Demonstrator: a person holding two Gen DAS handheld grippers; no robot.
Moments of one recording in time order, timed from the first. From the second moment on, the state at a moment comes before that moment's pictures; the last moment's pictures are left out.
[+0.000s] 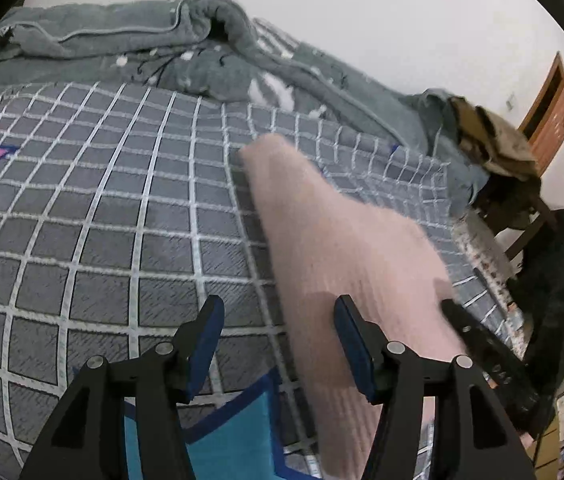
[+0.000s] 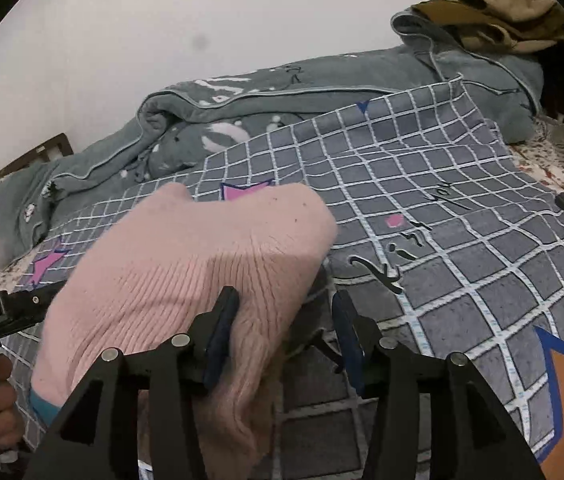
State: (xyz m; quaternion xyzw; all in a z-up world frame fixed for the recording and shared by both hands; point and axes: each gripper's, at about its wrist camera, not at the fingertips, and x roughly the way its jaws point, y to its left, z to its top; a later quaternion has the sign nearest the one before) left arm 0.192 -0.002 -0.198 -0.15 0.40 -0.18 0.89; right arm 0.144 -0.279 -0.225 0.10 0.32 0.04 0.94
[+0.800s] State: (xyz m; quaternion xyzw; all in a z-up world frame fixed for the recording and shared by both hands) left arm 0.199 -0.040 -0.196 -0.11 0.39 -0.20 0.89; right arm 0.154 -0.277 -0.229 0.10 0.34 0.03 0.93
